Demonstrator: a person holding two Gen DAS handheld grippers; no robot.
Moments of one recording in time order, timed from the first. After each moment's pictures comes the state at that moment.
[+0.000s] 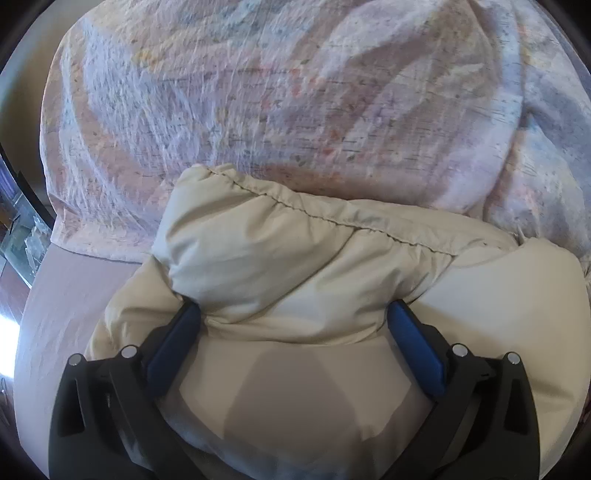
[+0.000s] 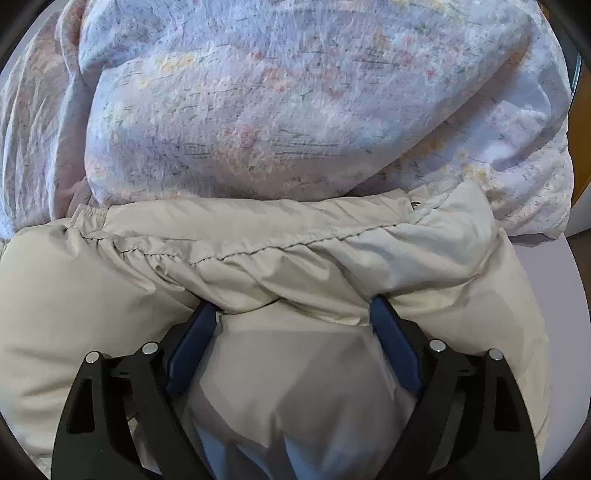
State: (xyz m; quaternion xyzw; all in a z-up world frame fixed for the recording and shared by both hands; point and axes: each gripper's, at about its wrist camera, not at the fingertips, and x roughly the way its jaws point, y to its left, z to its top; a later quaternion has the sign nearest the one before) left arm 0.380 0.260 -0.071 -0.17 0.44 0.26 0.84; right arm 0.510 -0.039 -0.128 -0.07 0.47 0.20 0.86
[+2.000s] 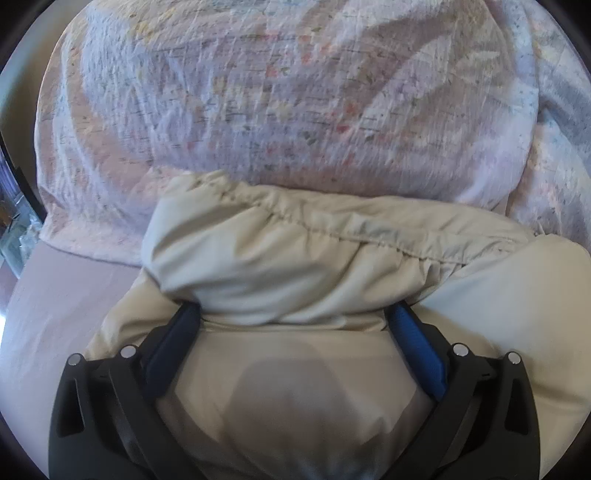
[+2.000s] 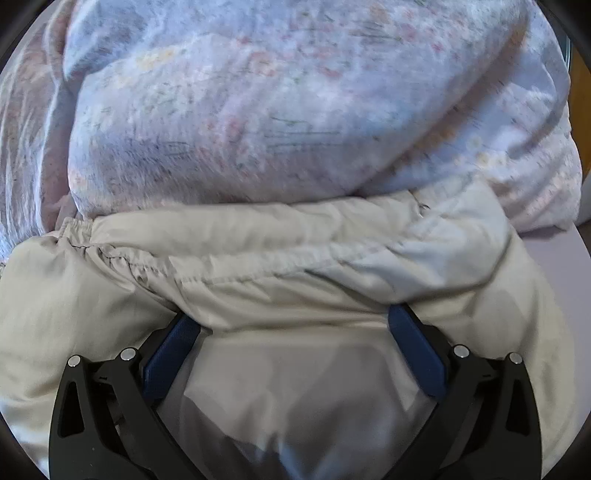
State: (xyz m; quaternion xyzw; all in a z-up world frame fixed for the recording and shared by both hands) left arm 0.381 0.244 -0.139 -0.16 0.44 0.28 0.84; right arm 0.526 -0.043 -0.126 -0.04 0.48 0.19 0.85
